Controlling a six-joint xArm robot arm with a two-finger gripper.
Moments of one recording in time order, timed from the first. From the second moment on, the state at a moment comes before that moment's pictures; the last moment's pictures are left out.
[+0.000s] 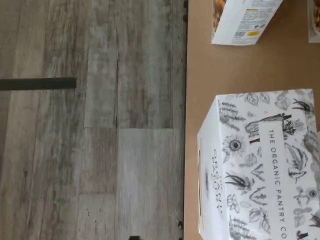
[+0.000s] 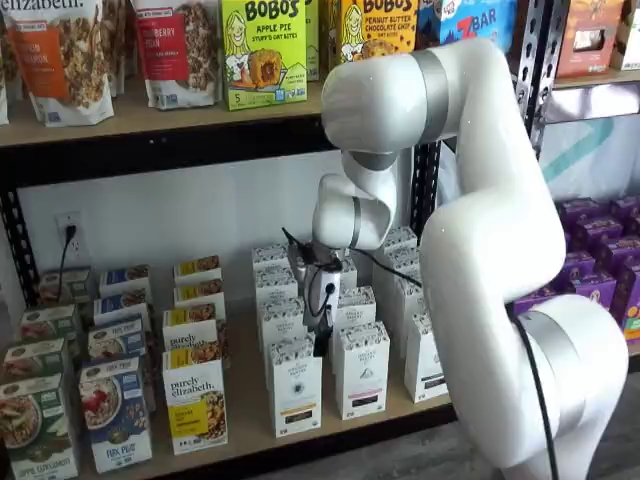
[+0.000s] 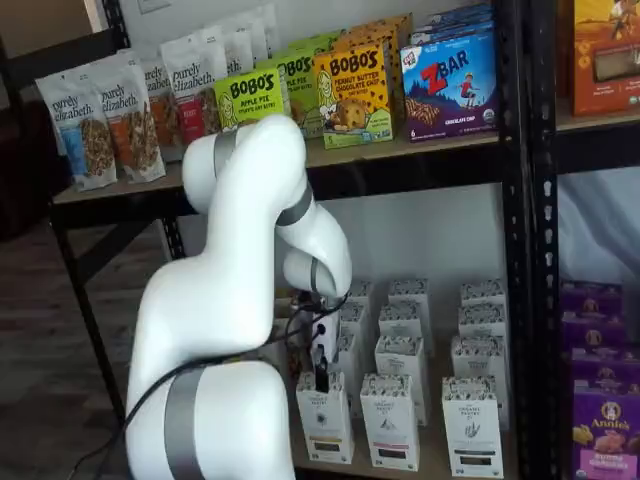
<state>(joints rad) 0.17 0.85 -1.39 0.35 0.57 -1.70</state>
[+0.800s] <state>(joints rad) 0.19 0.97 -1.51 0.36 0.55 -1.69</state>
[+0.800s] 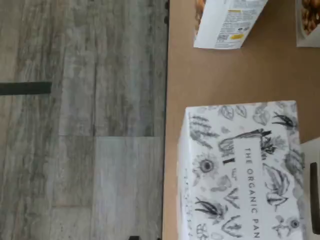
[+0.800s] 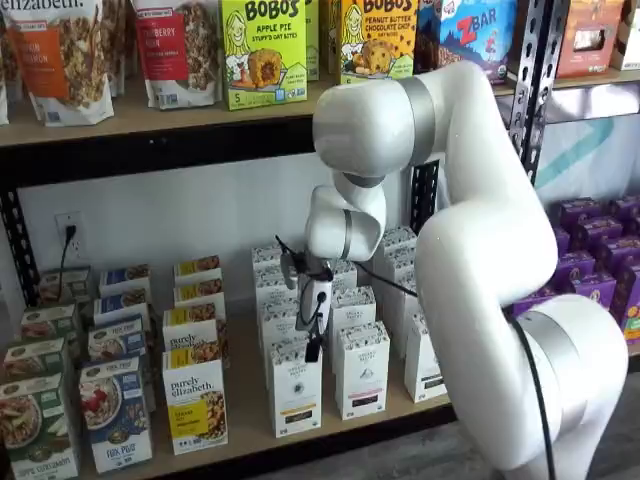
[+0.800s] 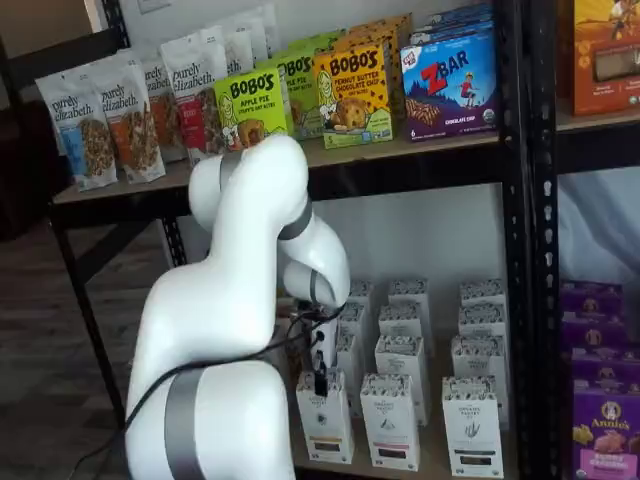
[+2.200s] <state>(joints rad) 0.19 1.09 -1.63 0.25 0.55 -1.59</state>
